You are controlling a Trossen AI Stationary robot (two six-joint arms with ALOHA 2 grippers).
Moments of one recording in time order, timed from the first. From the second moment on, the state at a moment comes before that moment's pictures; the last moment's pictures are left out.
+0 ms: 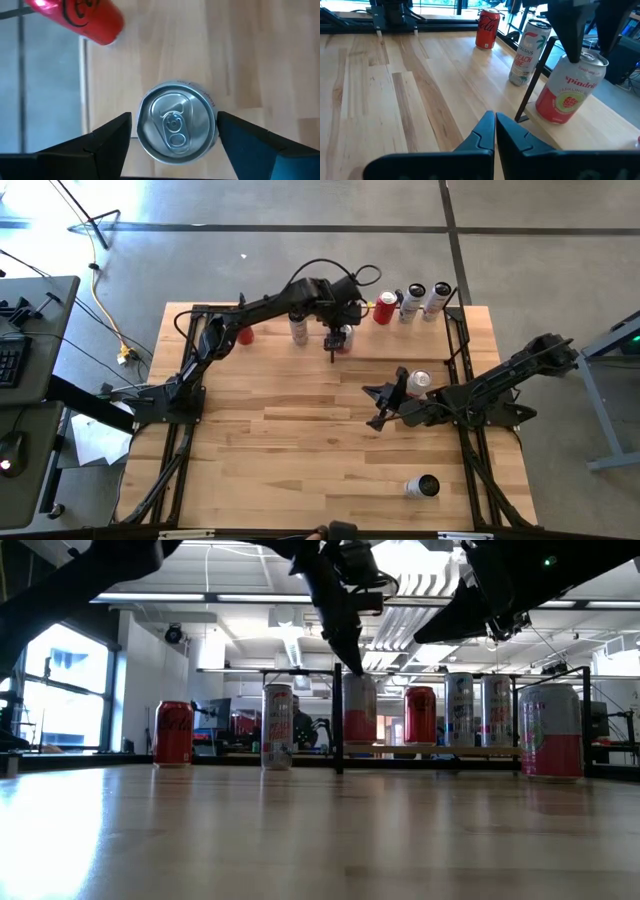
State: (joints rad) left arm 0.37 2.28 2.35 -1.14 -0.05 0.50; right arm 0.38 1.25 0.58 0.18 0.84 0.22
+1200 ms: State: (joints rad) left arm 0.42 1.97 1.94 -0.55 0.02 0.26; right arm 0.03 1.26 0.57 0.22 0.52 -0.05
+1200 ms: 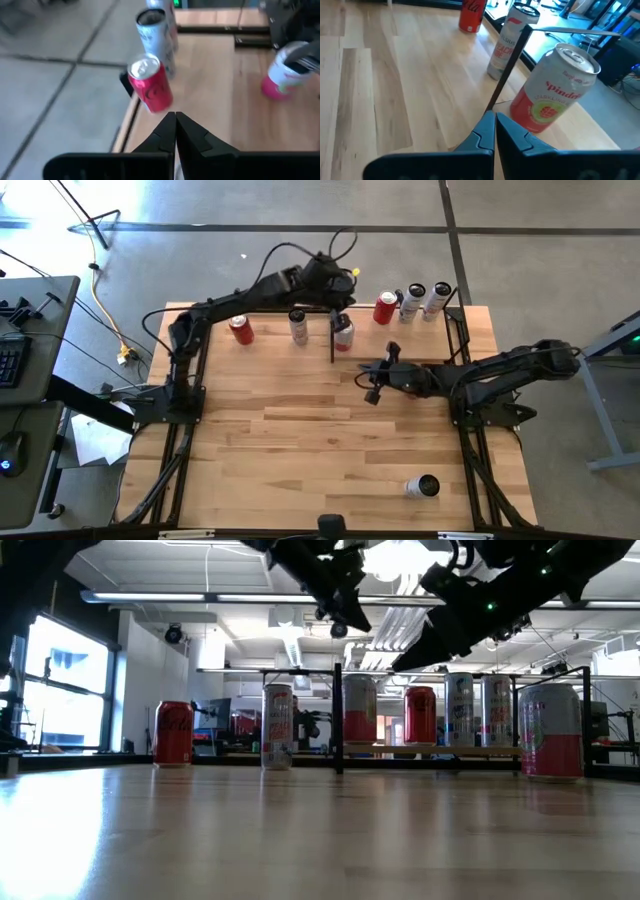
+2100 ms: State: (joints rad) left arm 0.31 0.92 0.32 0.69 0.07 0.13; right arm -0.02 1.47 0.57 0.53 0.47 -0.11
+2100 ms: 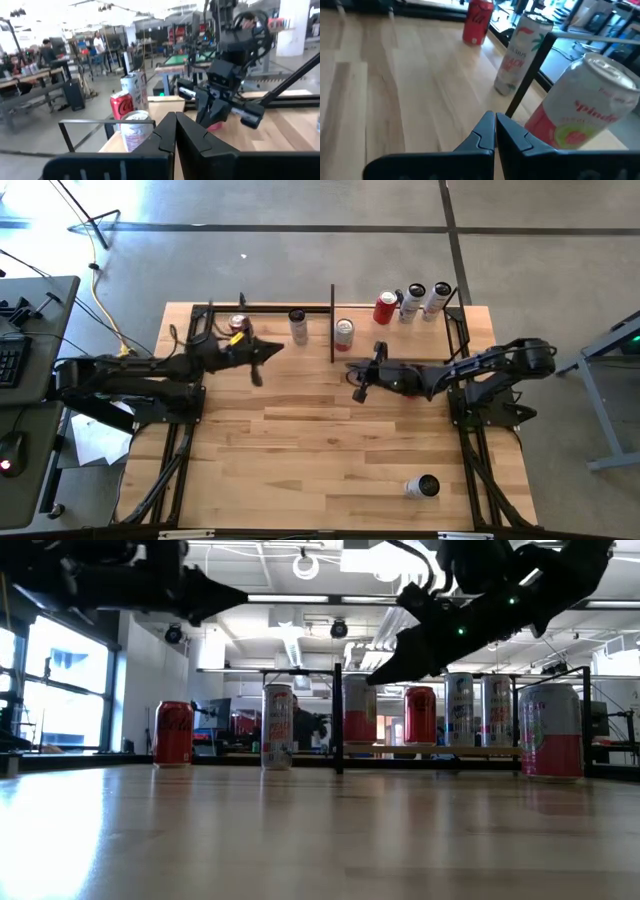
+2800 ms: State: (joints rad) left arm 0.30 0.81 0.24 0.70 0.07 0.12; right arm -0.27 1.39 0.84 0.16 0.28 -0.22
